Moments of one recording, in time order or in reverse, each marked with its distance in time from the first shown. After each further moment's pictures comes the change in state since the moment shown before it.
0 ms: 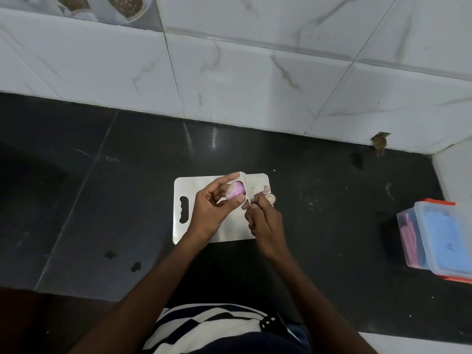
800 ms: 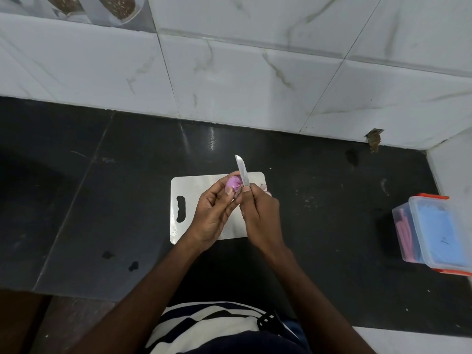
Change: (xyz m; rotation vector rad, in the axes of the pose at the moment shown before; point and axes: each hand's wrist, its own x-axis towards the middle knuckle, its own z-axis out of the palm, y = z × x) left_hand -0.008 0.001 0.016 -0.449 -0.099 -0.205; right_hand 0.006 -0.030 0.006 -0.275 0.153 -0.139
